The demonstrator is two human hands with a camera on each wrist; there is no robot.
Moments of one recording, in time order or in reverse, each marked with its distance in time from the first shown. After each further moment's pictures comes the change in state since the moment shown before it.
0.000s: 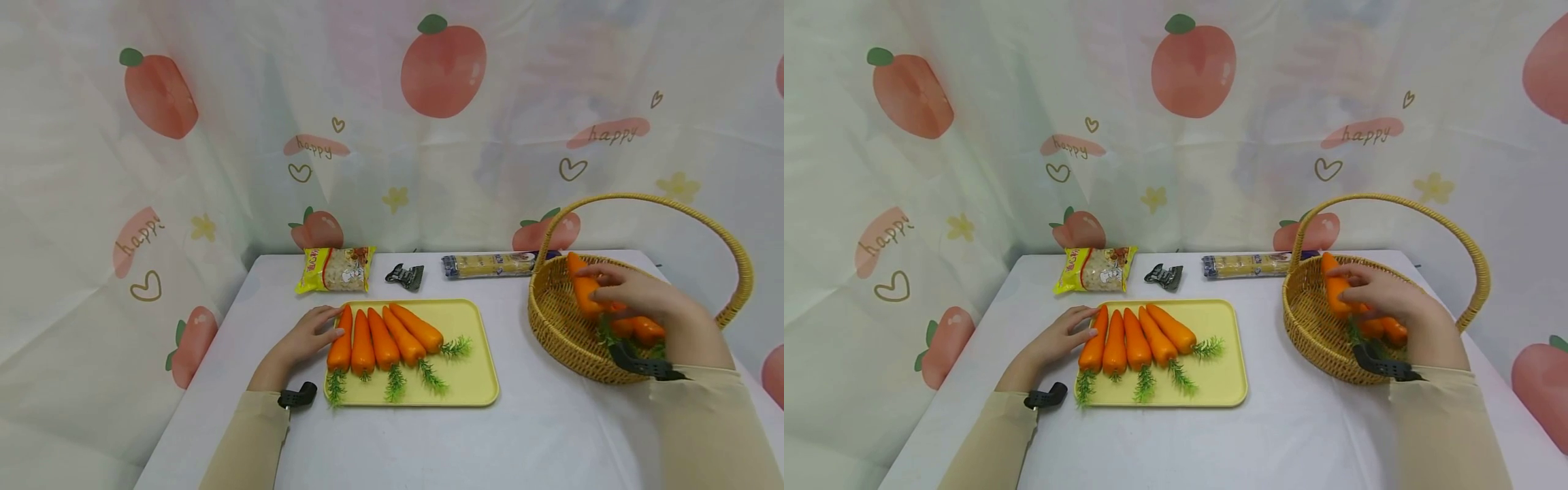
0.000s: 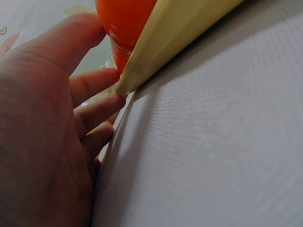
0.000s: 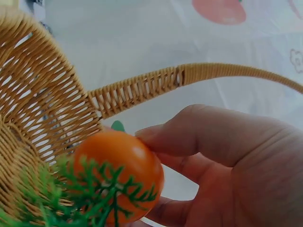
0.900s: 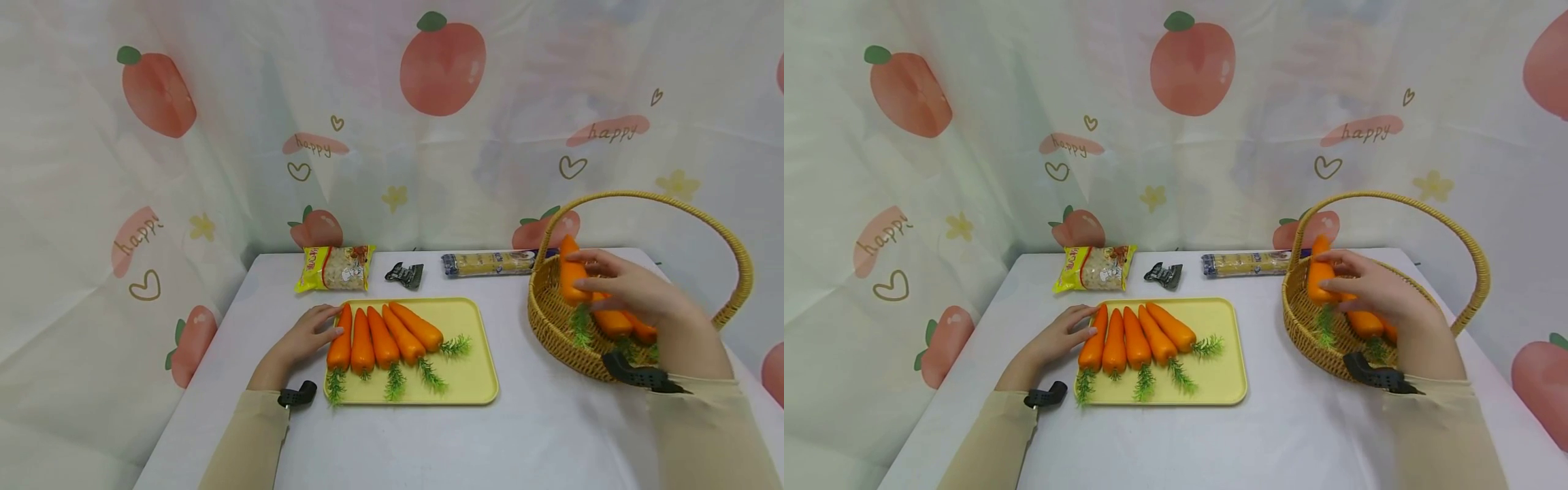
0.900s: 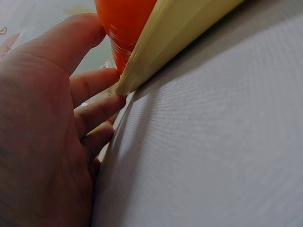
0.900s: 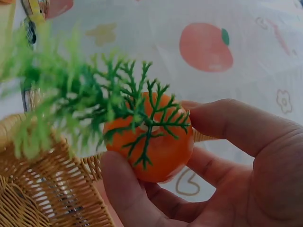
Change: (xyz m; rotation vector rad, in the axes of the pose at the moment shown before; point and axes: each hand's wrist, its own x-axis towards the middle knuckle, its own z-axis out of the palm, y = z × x) left_hand 0.000 0.000 0.000 0.005 -0.002 -0.004; right_hand -0.016 -0.038 0.017 0.151 0.043 -0.130
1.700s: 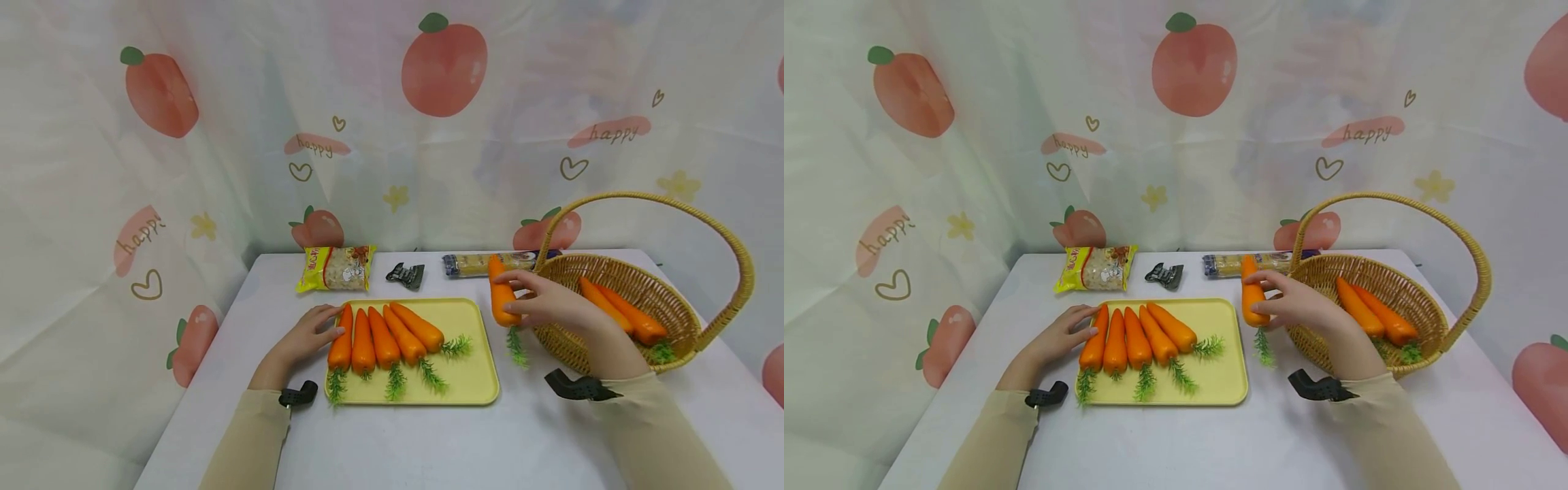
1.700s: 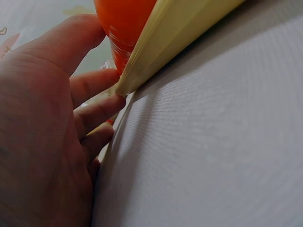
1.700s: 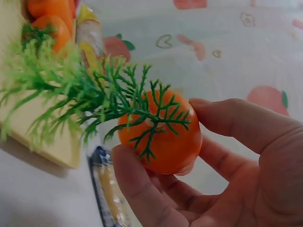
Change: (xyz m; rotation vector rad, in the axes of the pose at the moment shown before) left_hand 0.001 0.000 0.001 -0.011 0.006 -0.005; right_hand 0.043 -0.022 0.088 0.000 -0.122 0.006
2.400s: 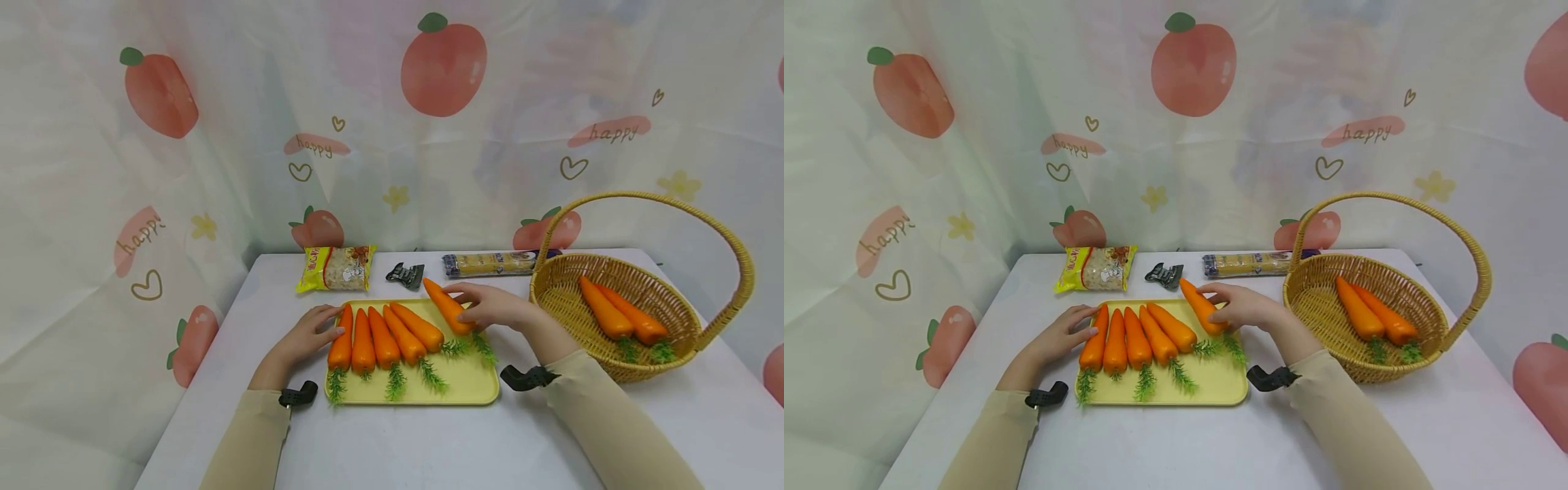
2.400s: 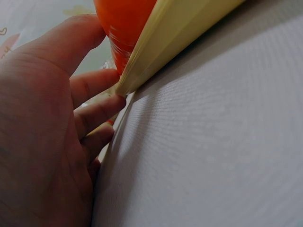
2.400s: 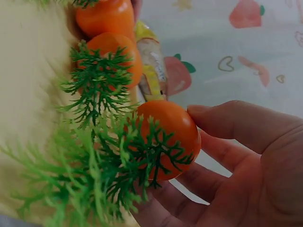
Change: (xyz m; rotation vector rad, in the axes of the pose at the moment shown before) left_hand 0.000 0.001 0.000 -0.004 0.003 -0.002; right_hand 0.071 -0.001 0.053 -0.111 -0.163 0.002
